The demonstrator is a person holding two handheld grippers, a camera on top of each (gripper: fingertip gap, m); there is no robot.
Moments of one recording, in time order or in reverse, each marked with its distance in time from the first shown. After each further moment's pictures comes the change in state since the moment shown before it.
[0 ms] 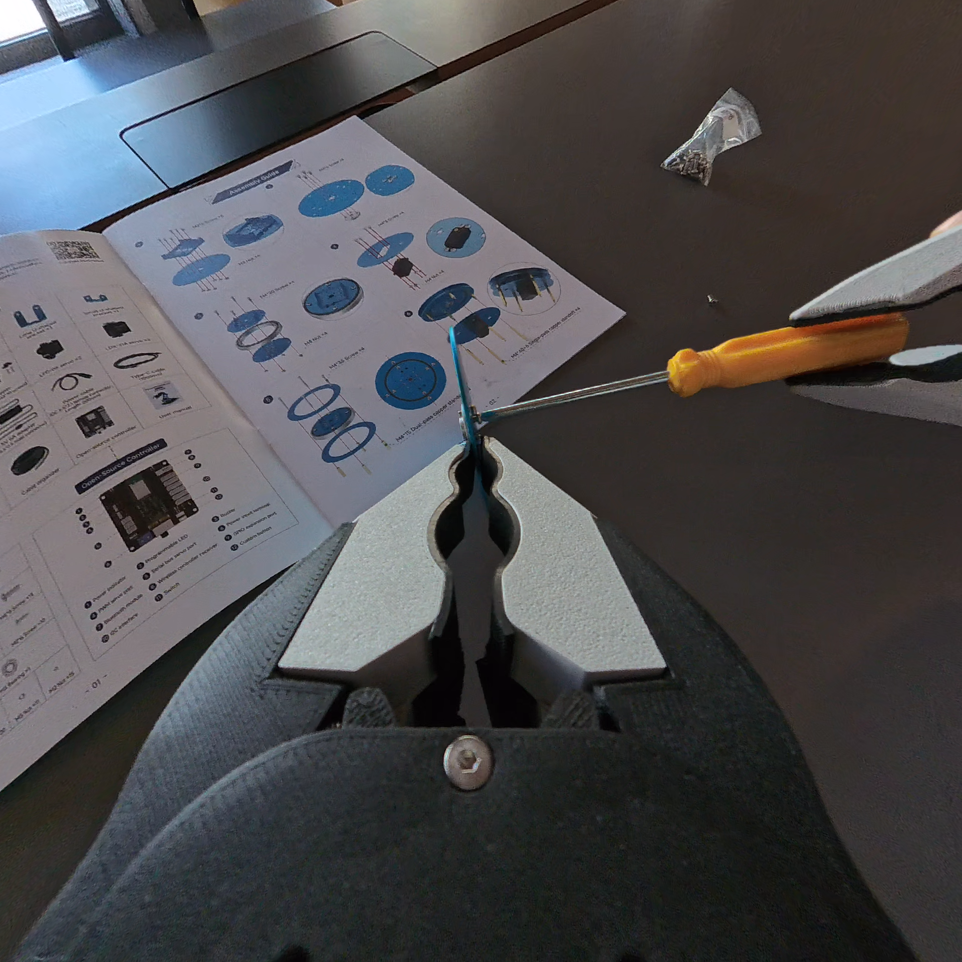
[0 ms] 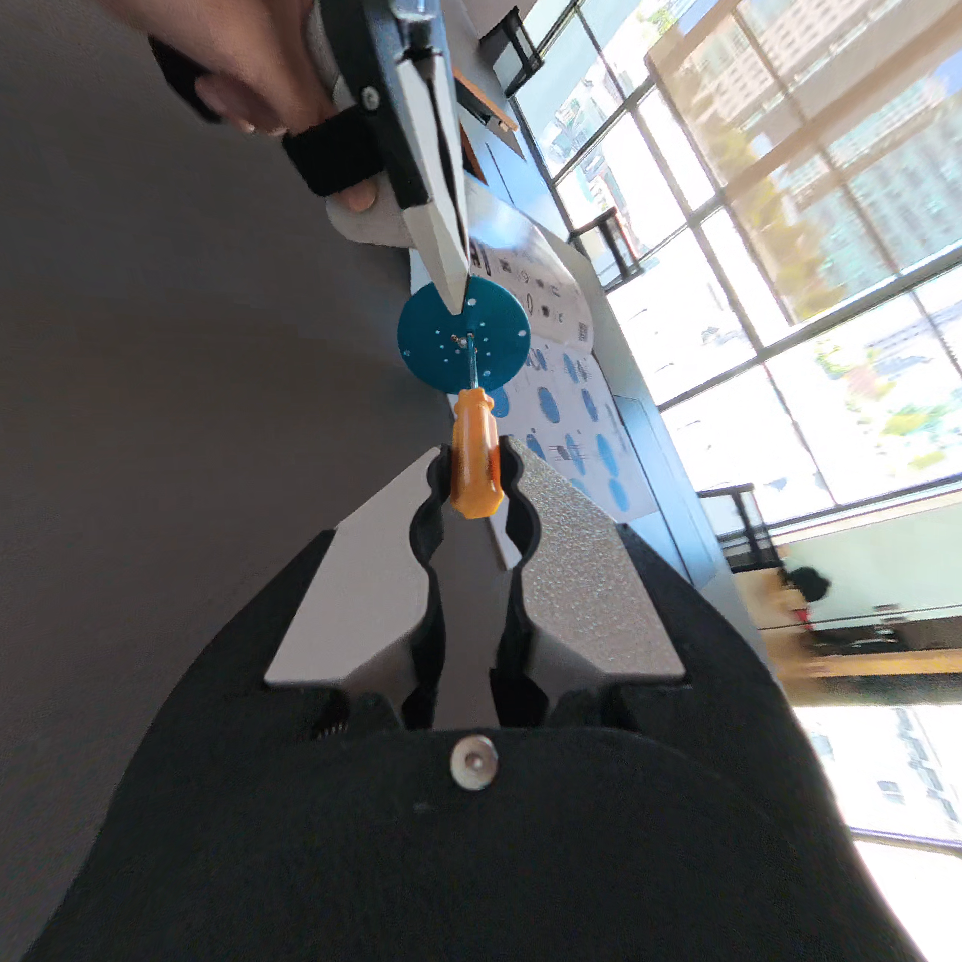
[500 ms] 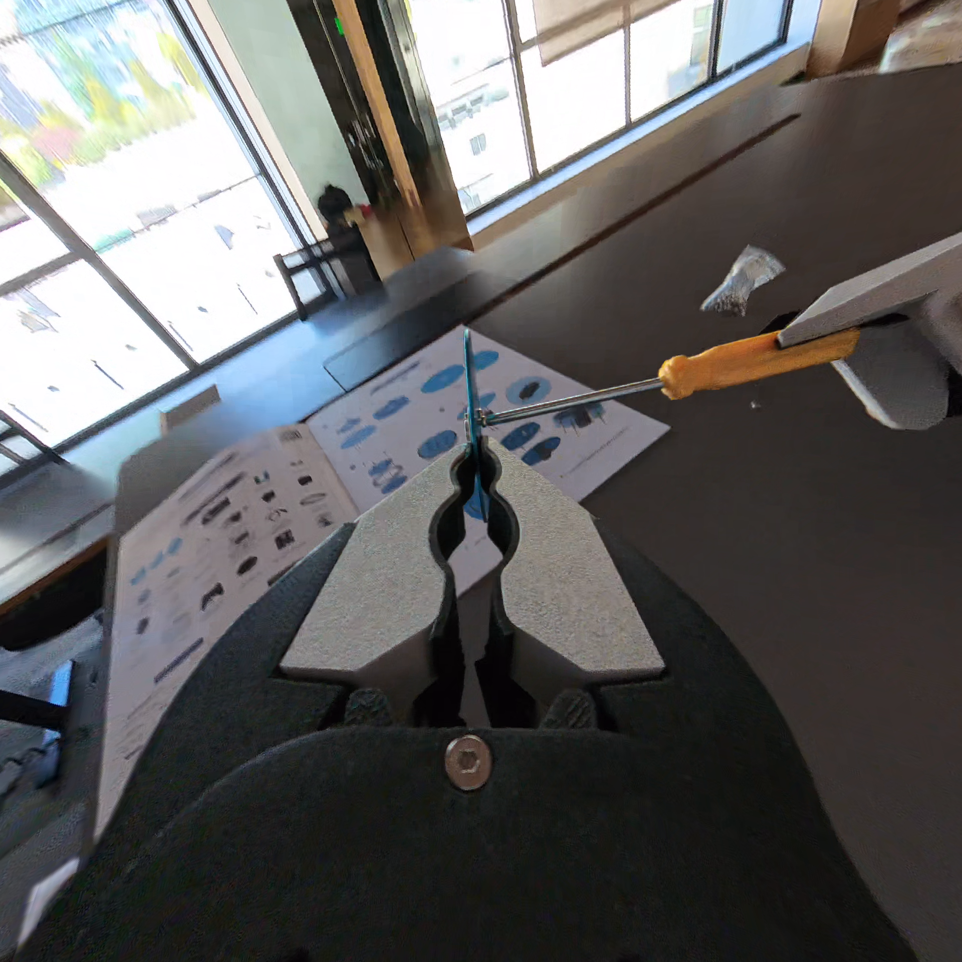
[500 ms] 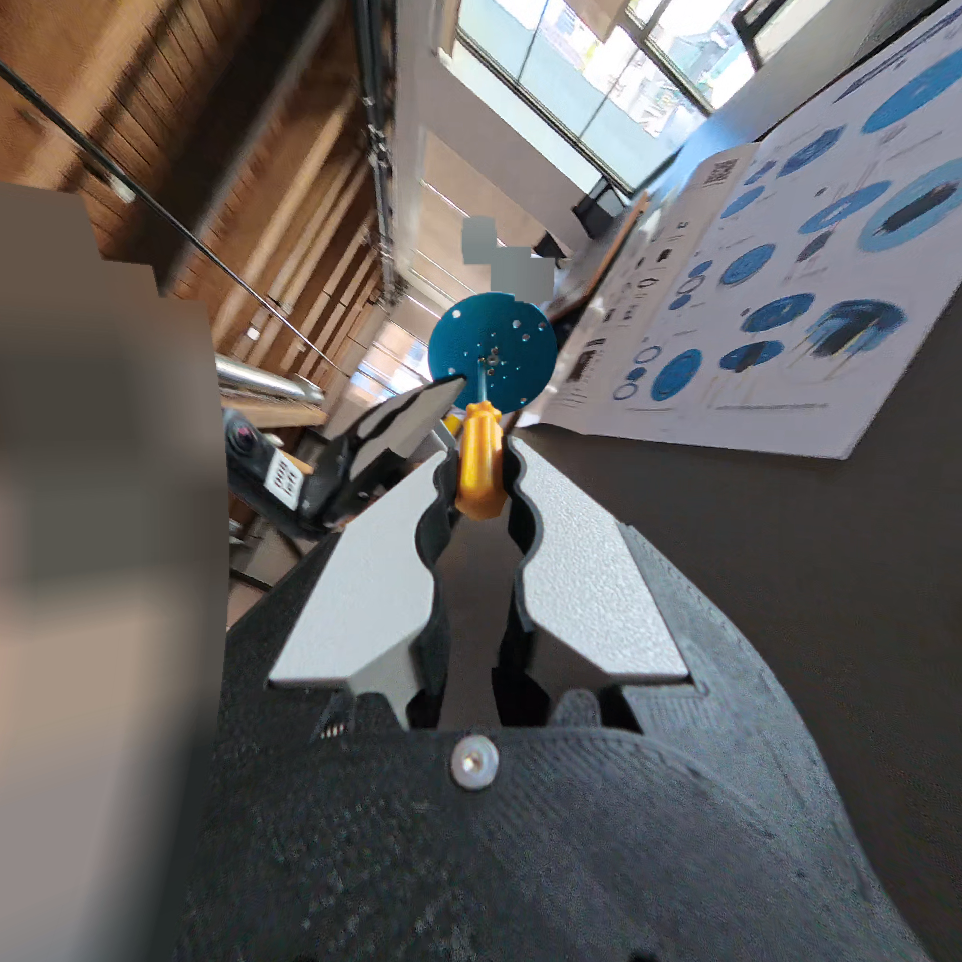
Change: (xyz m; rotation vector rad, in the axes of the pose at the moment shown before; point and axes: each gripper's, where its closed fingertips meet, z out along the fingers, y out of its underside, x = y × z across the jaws) left arm -0.002 -0.057 -0.037 0.318 -0.240 0.216; right arm 0.039 -0.001 -0.007 0.421 -0.403 1.703
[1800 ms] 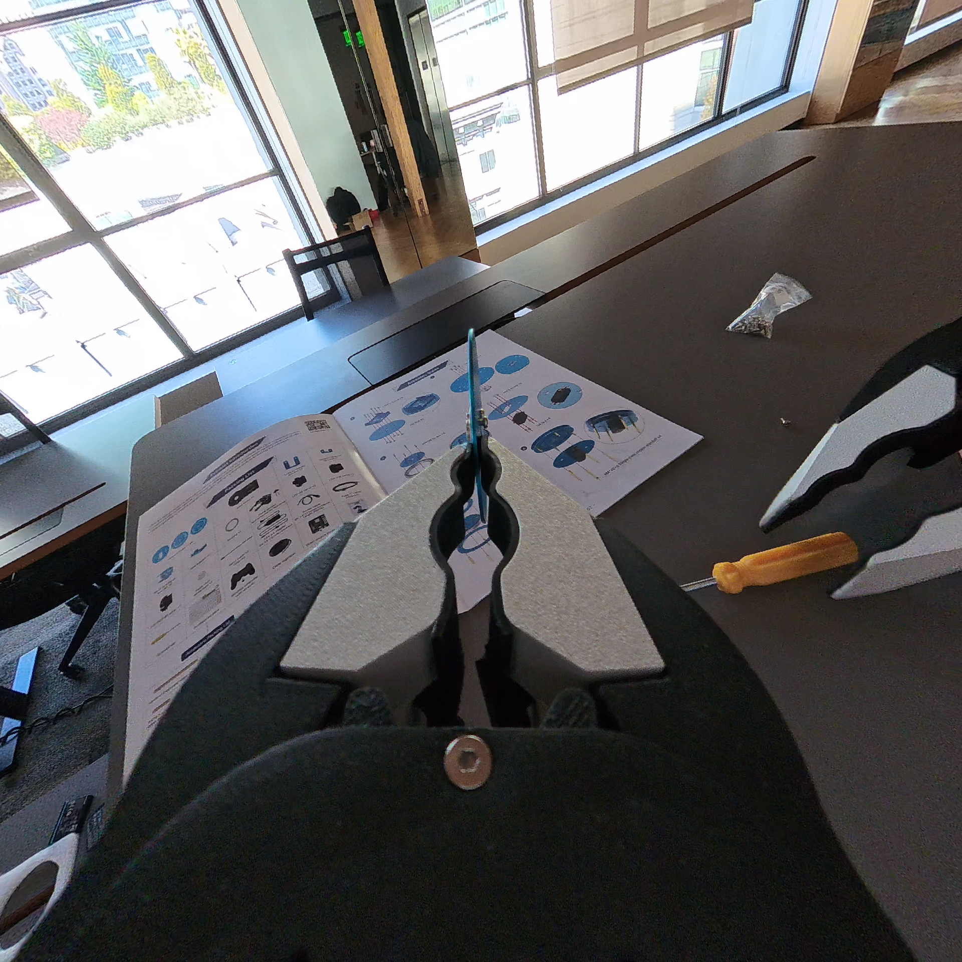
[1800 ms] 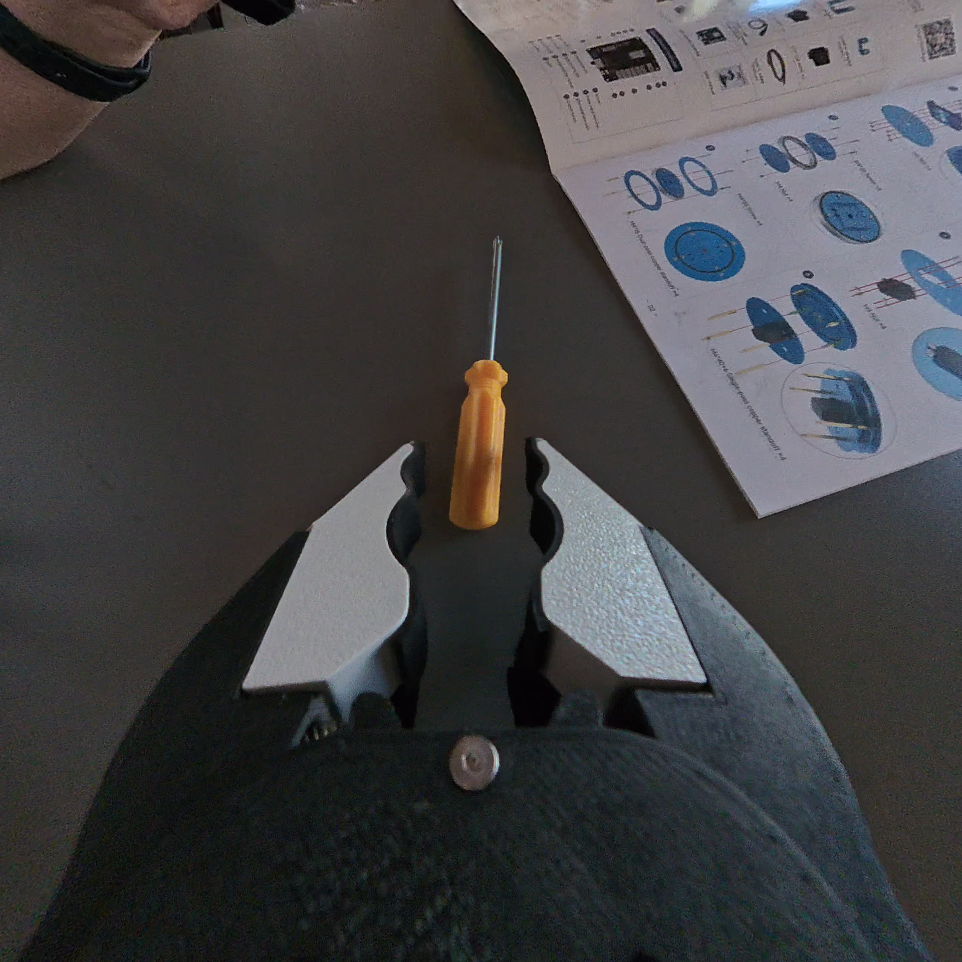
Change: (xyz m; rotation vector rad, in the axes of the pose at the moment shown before) left arm -0.032 0.005 -0.008 0.010 0.000 -0.078; right arm 0.062 0.088 -0.004 -0.711 0.218 -0.975
